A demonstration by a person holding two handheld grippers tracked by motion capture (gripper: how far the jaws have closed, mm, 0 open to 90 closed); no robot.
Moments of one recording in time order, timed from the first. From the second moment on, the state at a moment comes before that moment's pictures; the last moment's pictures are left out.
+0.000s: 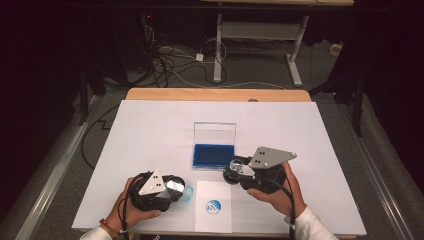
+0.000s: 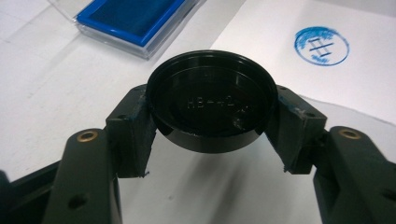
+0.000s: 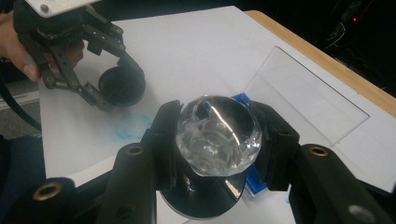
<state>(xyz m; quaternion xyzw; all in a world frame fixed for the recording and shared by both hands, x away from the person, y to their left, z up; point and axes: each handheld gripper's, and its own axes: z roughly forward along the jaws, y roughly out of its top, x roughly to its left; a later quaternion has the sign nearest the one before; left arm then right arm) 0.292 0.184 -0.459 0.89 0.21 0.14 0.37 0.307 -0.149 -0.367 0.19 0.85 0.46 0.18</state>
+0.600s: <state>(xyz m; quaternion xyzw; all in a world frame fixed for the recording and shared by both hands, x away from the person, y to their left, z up) 0.298 0.166 -0.452 0.88 0.19 0.12 0.41 0.310 -0.127 -0.353 0.17 0.84 0.49 0.17</state>
